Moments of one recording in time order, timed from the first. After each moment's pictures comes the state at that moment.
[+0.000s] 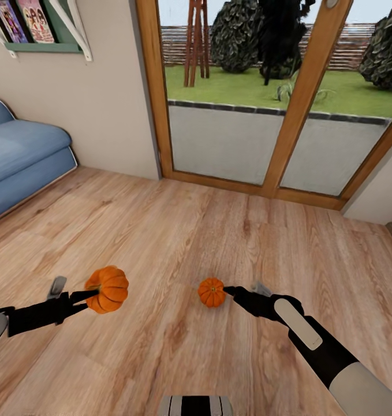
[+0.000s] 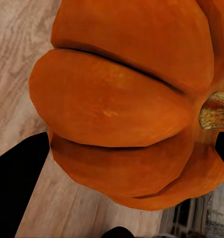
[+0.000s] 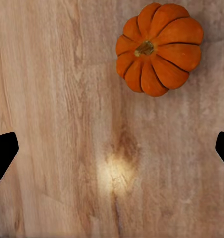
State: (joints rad) left arm -0.45 0.53 0.10 -1.03 0.80 1.00 -0.77; right arm -0.61 -0.22 0.48 -1.07 -1.35 0.52 -0.29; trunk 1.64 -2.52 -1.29
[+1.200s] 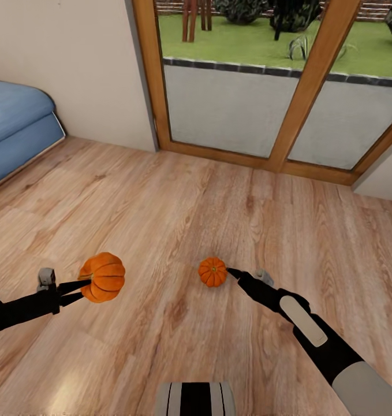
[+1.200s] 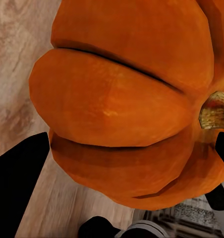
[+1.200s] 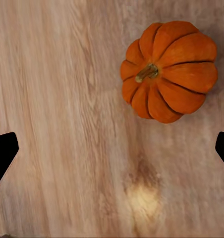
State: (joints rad) left arm -0.44 0.59 0.10 -1.08 0.86 1.00 -0.96; right arm -0.61 -0.23 0.42 -1.07 -1.35 0.38 -0.07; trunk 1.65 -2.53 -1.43
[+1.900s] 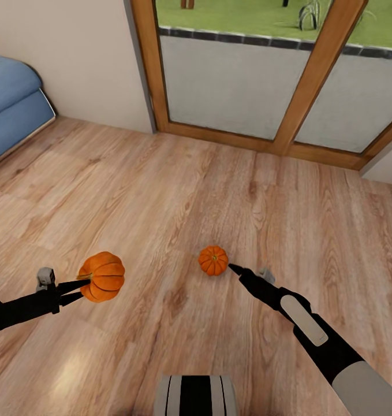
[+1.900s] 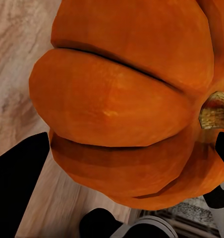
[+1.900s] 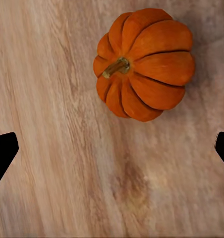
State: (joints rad) left arm -0.44 0.59 0.10 -1.08 0.86 1.00 -0.98; right arm -0.61 -0.23 0.41 -1.07 -1.35 0.33 -0.03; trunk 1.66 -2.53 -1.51
